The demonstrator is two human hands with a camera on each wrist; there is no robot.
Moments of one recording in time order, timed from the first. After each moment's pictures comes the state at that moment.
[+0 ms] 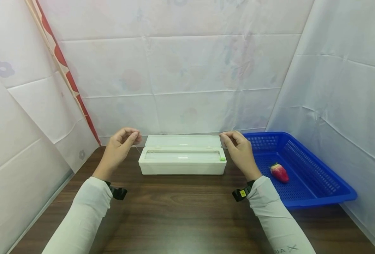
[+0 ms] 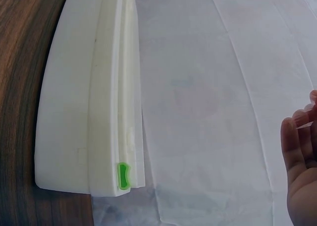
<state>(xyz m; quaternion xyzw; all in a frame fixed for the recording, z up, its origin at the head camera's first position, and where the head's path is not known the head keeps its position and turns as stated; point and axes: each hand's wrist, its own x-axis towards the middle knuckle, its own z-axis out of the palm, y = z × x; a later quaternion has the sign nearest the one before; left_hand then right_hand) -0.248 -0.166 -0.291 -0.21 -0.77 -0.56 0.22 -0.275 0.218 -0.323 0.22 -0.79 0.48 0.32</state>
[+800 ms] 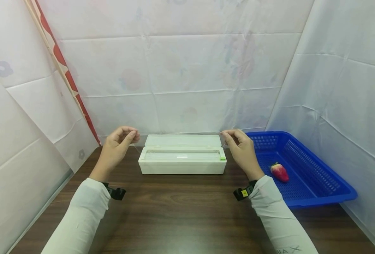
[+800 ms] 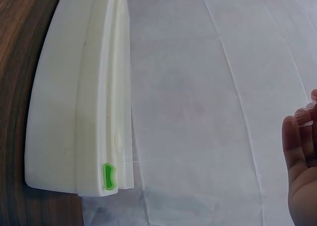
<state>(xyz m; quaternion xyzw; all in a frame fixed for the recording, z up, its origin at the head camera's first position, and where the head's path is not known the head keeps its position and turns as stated) -0.267 -0.177 -0.310 -0.22 -0.77 -0.54 0.25 -0.271 0.220 -0.316 0.22 -0.78 0.48 0.33</state>
